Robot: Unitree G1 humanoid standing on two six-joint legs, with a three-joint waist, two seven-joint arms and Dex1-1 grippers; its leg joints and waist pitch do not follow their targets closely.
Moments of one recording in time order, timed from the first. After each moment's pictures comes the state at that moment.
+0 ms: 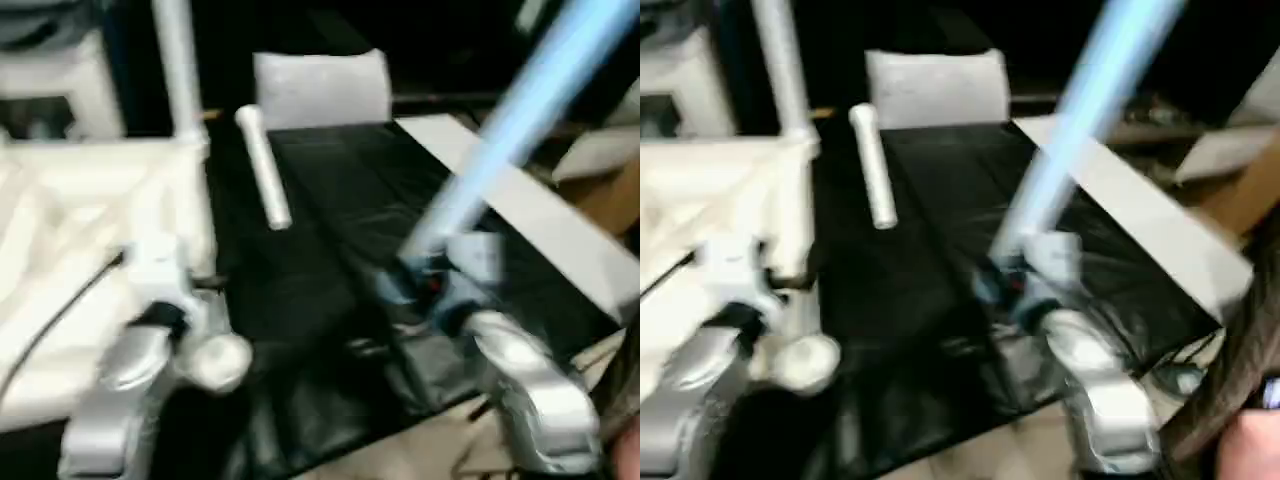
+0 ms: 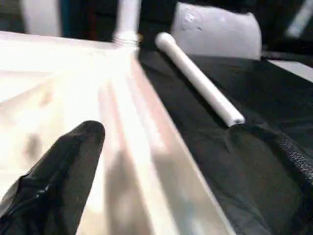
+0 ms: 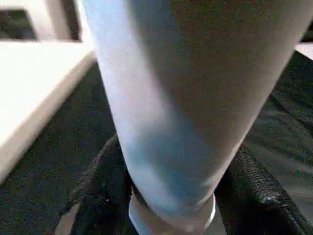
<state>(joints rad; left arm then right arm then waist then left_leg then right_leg) -0.01 0.16 0.10 -0.35 -0.18 0.48 -0.03 -0.15 -0.09 0.04 -0.29 0.24 0.65 0.18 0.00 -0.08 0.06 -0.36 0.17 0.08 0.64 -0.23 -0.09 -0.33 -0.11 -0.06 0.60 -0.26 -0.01</state>
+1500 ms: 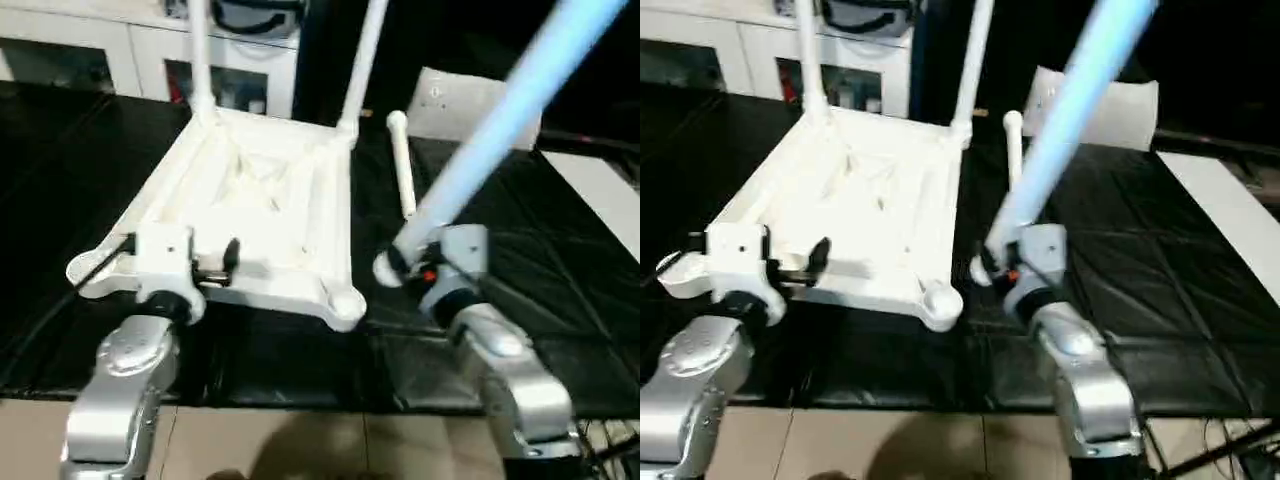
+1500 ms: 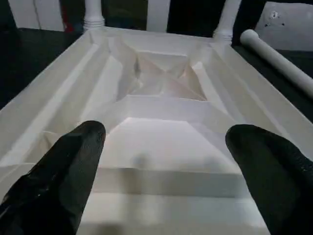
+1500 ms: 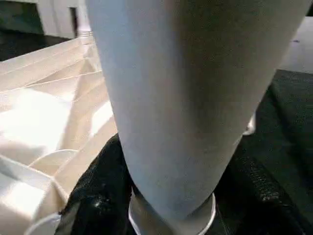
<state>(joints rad) -0.06 0.19 0.06 -0.35 -0.13 0.56 -0.08 -0.13 -0.10 0.04 -0.19 0.17 0.45 0.17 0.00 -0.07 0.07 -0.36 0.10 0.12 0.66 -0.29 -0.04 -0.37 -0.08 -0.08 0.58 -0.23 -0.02</state>
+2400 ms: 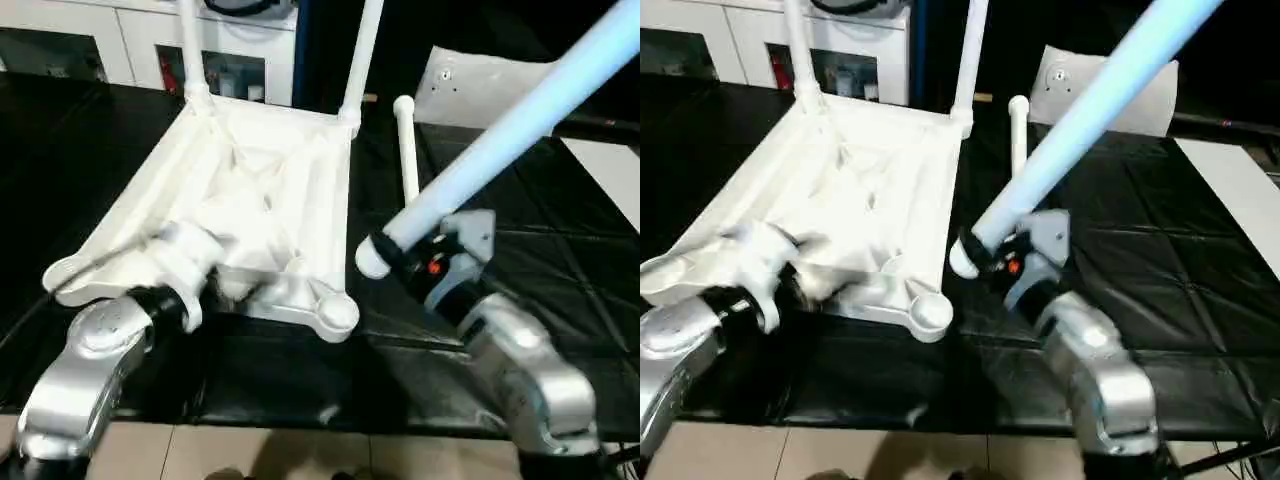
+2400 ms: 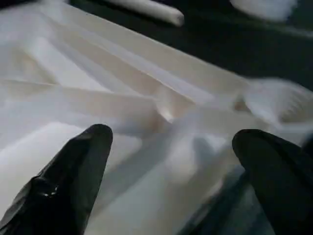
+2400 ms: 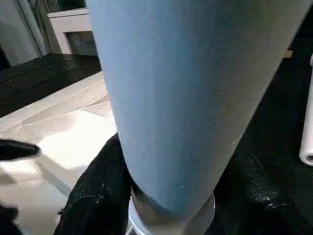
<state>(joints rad) -0.17 0.57 -0.12 -0.11 -0.19 0.36 -0.77 -0.16 -0.14 0.01 -0.25 0.35 0.50 0.38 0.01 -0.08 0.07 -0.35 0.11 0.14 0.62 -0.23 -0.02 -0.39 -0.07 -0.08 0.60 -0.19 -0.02</state>
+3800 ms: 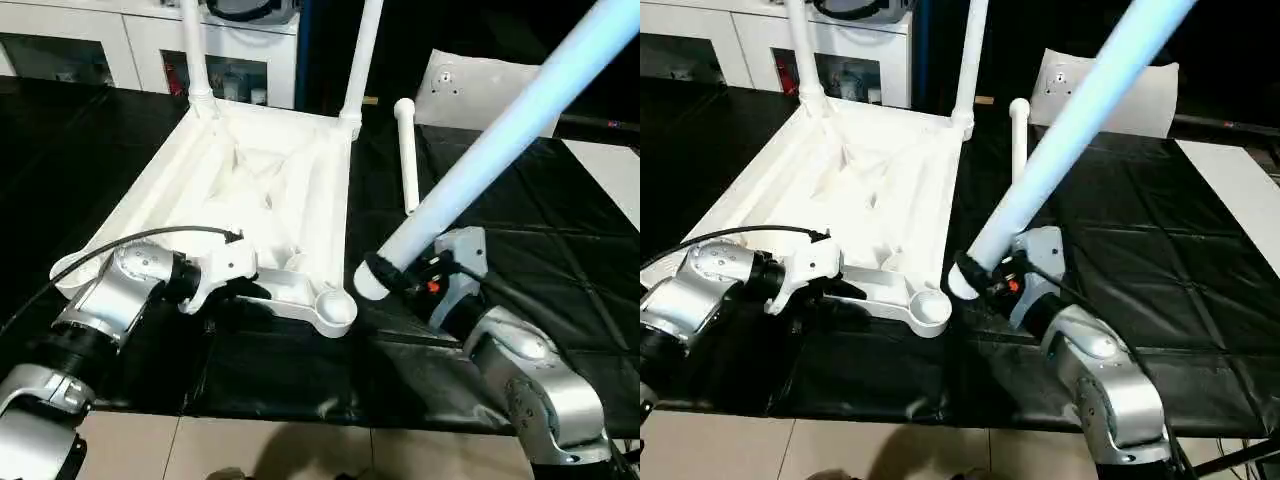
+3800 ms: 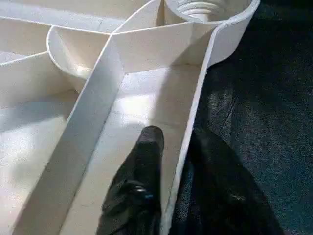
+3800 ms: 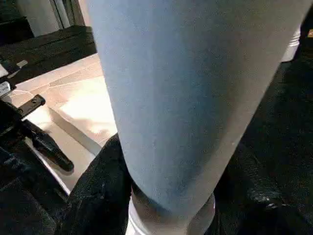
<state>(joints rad) -0.60 0.61 -0.37 0.55 -0.01 0.04 -1.27 -0.11 -0.21 0.07 -0.24 0.34 0.49 0.44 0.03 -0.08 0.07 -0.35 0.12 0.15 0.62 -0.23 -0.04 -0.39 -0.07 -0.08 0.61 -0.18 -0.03</state>
